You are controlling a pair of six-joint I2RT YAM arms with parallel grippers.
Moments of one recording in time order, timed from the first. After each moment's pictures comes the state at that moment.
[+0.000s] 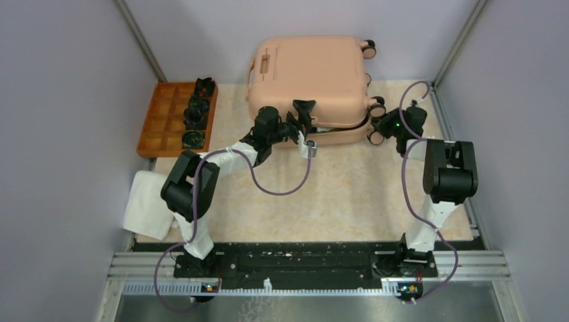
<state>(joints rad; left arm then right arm) -0.55 1.83 1.15 0.54 0.54 1.52 -0.11 1.90 0.98 0.50 -0.36 0.95</state>
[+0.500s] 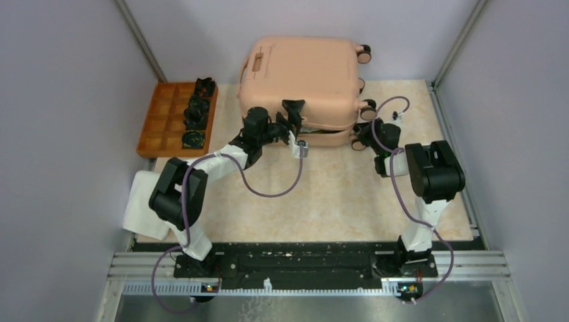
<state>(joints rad) -0.51 1.74 1.09 0.49 0.54 1.52 0.11 1.92 0.78 0.91 -0.15 1.05</state>
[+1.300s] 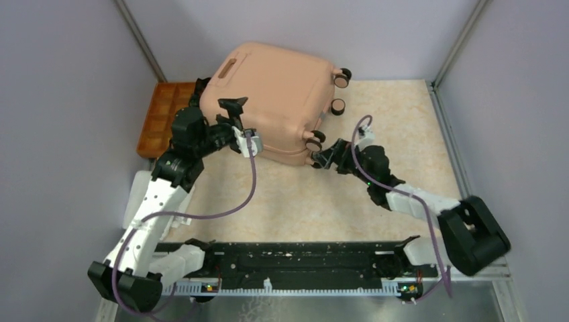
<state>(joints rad) -0.32 1.06 1.10 -0.29 0.51 1.24 0.50 1.37 0.49 0.63 -0.23 0.77</state>
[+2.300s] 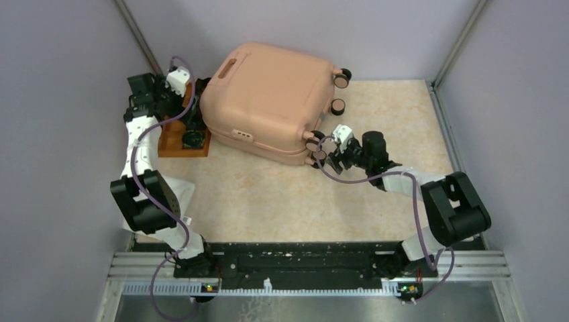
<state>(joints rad) 0.25 1.63 1.53 -0.47 0.47 0.67 0.36 1.47 0.64 0.40 -0.42 -0.40</state>
